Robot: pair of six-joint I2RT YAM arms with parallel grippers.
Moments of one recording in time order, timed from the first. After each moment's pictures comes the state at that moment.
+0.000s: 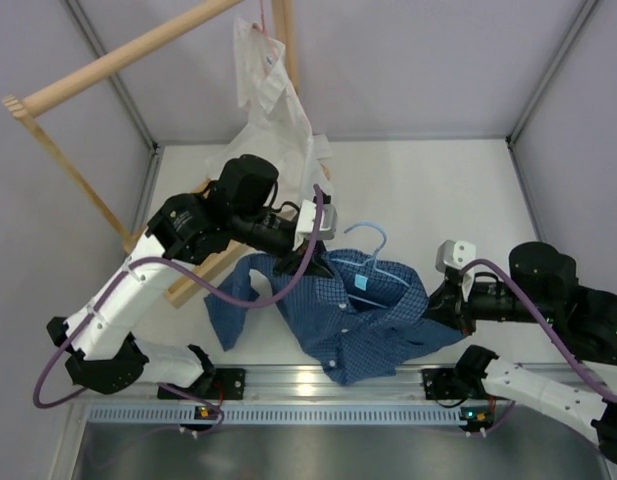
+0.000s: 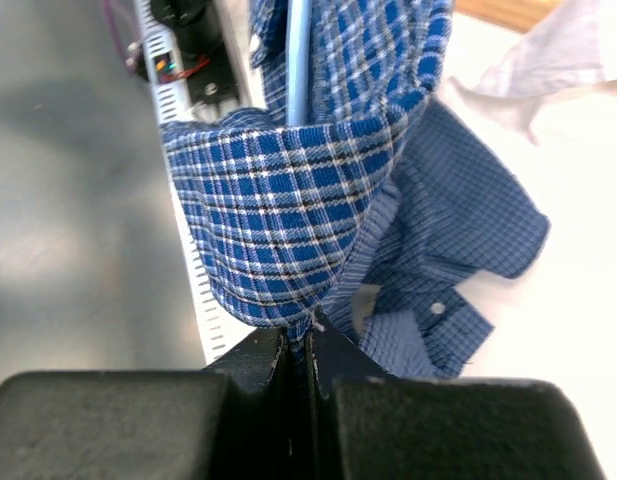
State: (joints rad) left arm -0.86 1.32 1.77 -1.08 0.80 0.47; right arm 0.87 0.64 1.25 -1.11 -0.43 -0.13
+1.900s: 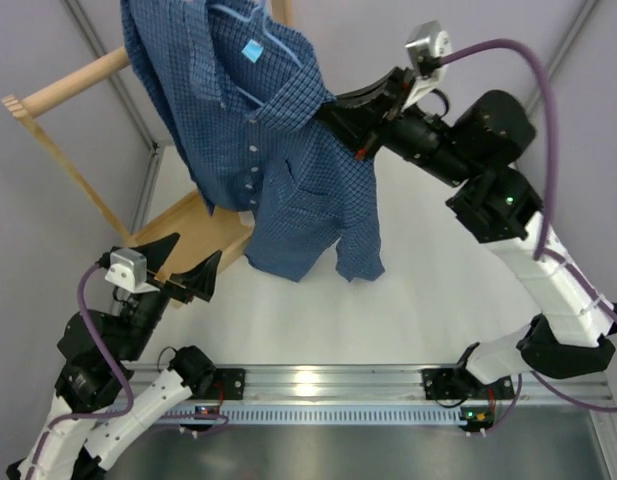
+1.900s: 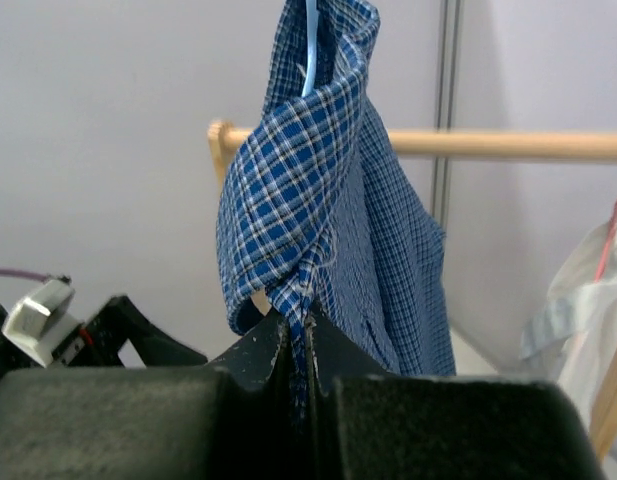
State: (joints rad) left arm -0.74 0.22 0.87 -0.40 -0.29 -0.02; right arm 0.87 1.43 2.08 -0.25 -0.27 0.16
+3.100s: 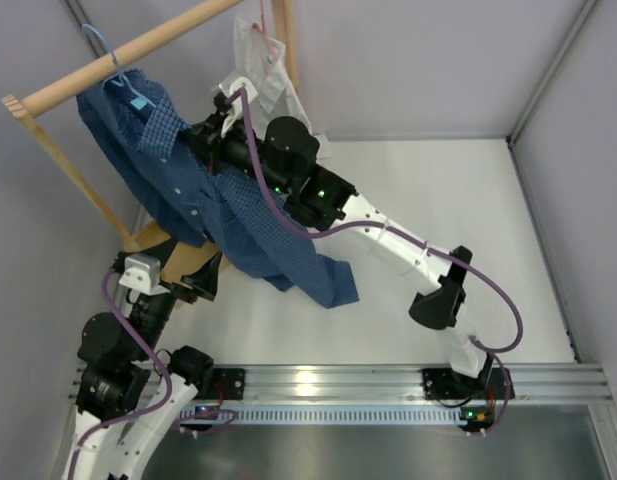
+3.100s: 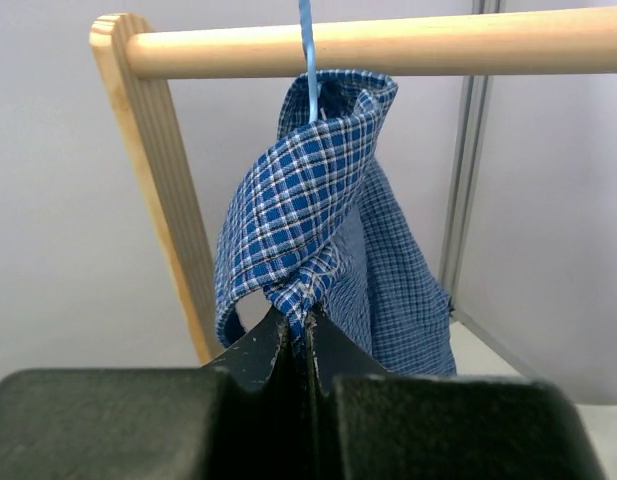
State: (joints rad) left arm -0.44 0.17 0.77 -0.39 -0.07 0.00; right arm 1.10 2.06 2.38 -0.02 -0.01 0.06
